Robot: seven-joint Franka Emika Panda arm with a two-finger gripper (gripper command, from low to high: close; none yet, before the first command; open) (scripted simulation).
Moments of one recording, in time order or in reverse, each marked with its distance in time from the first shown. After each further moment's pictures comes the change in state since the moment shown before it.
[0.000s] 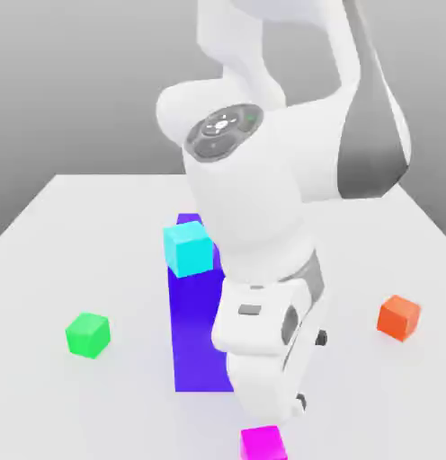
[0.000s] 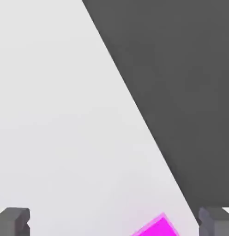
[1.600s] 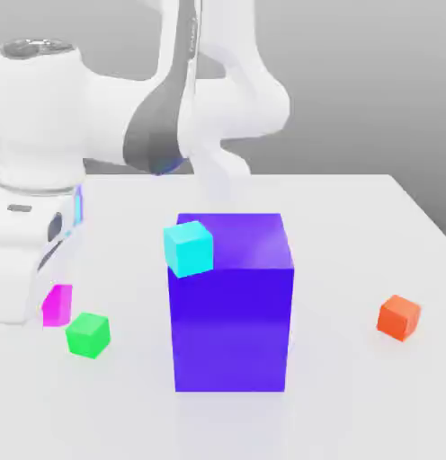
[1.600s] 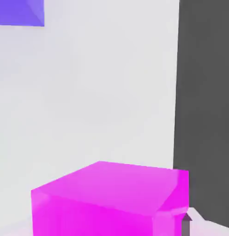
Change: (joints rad) arm -0.316 -0.320 -0.310 -0.249 -0.791 0.206 -0.370
